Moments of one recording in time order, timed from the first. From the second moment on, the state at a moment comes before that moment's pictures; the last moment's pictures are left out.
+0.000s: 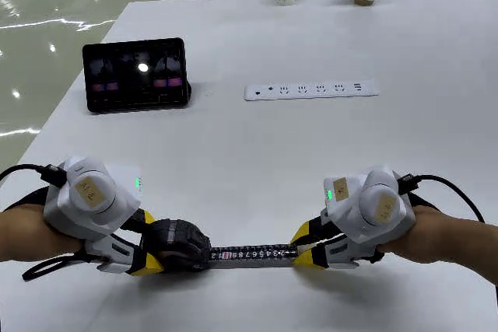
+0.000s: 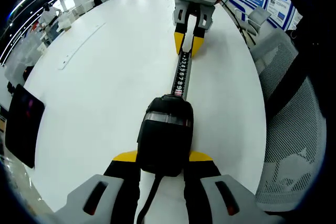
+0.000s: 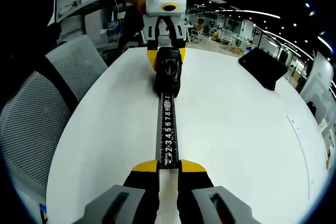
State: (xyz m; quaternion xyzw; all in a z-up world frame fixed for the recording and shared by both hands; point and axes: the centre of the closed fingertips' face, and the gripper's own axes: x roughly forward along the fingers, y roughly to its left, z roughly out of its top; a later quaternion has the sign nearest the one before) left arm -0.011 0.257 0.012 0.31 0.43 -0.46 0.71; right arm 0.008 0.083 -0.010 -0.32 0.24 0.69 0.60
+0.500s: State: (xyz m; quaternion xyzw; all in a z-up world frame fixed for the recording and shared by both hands) left arm -0.011 0.257 0.011 0.31 0.43 -0.46 0.71; right arm 0.010 0.058 -0.010 -0.32 0.25 0.69 0.60
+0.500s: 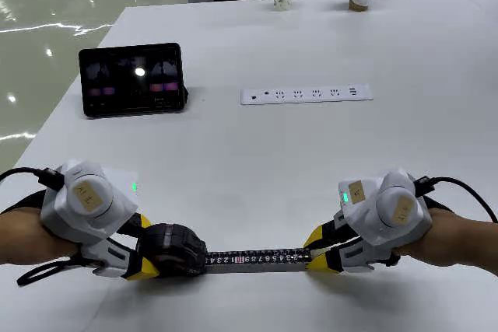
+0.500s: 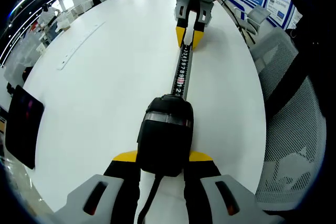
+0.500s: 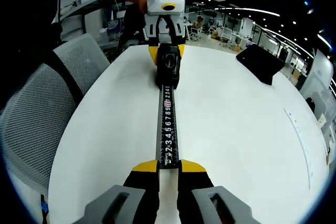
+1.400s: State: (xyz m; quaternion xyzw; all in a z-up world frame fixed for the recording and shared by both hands) left arm -0.012 0.257 0.011 0.32 0.43 -0.46 0.71; right arm 0.021 0.002 -0.010 -0.33 0.28 0.67 0.61
